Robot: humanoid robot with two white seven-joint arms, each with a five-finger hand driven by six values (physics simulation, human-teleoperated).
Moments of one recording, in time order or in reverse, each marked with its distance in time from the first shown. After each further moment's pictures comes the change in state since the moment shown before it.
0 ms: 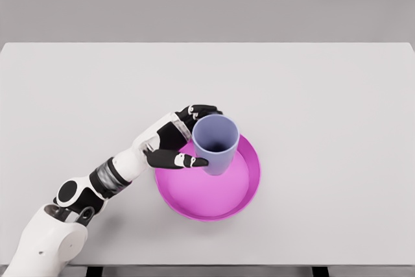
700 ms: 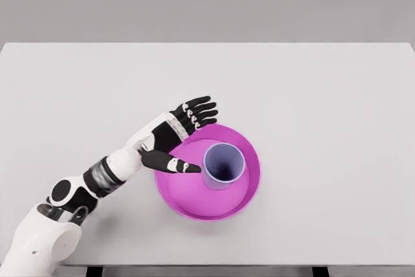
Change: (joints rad) left arm 0.000 0.034 0.012 -0.012 -0.006 -0.001 0.000; right arm 0.002 0.000 0.000 0.000 0.000 0.000 0.000
